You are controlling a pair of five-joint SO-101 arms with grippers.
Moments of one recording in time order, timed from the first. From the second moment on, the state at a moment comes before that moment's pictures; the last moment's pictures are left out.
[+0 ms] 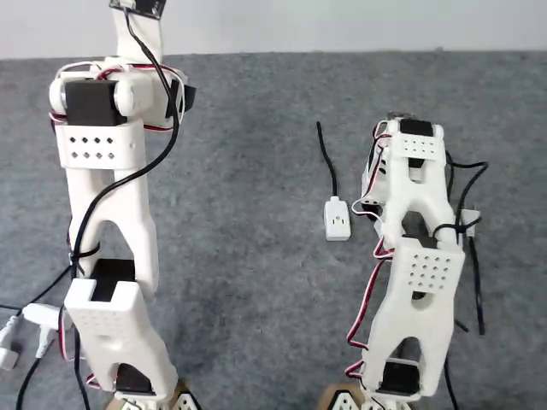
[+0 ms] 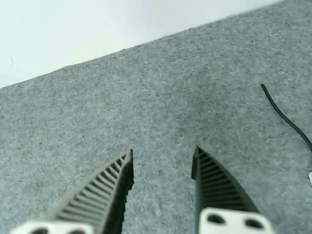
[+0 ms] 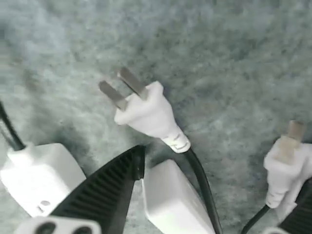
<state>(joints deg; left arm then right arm) -1.8 23.0 -59.6 97.7 -4.0 4.5 48.0 -33.2 89.2 -1.7</state>
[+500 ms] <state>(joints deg) -1.8 23.0 -59.6 97.7 -4.0 6.3 49.3 -34.5 89.2 -1.7</state>
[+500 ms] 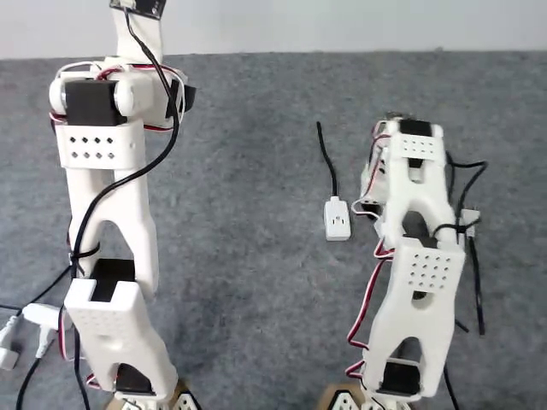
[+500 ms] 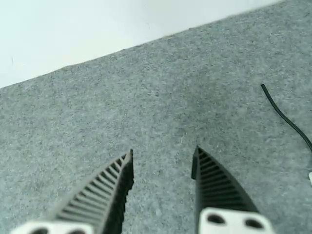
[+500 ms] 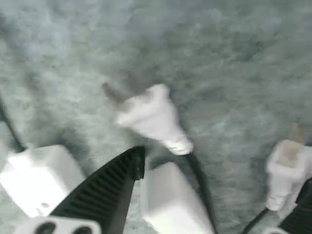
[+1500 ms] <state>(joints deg) 0.0 23.0 -59.6 97.7 -4.0 9.1 50.4 -35.0 91.5 -10.2</state>
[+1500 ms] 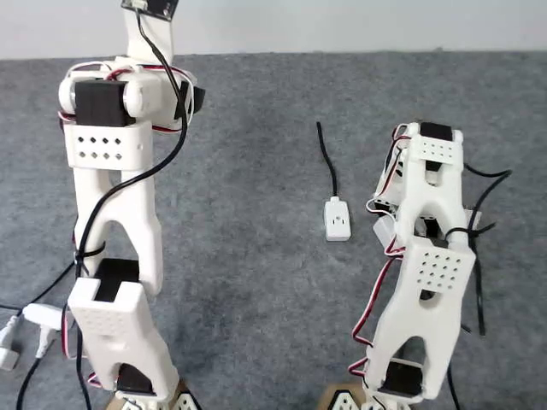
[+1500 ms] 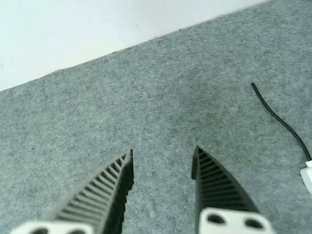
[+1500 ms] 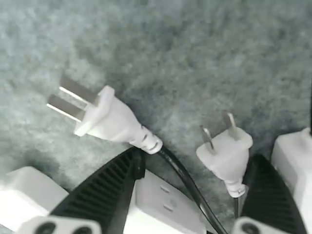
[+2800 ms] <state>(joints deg) 0.2 23.0 -59.6 97.7 -4.0 13.1 49.8 -34.5 92.4 -7.0</state>
